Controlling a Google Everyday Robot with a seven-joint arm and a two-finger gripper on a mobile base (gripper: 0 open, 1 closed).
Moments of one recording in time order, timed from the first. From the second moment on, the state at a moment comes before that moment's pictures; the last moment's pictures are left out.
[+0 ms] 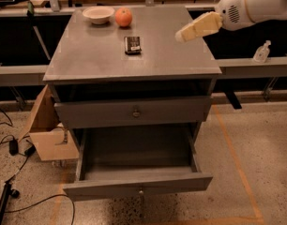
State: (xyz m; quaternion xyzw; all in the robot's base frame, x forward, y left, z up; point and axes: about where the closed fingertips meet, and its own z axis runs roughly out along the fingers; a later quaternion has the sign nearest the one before) arm 0.664 -0.156 0.999 -0.36 0.80 0.16 0.46
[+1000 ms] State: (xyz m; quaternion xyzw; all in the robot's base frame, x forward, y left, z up) arm 0.735 -0.101 0.965 -0.33 0.79 0.15 0.50
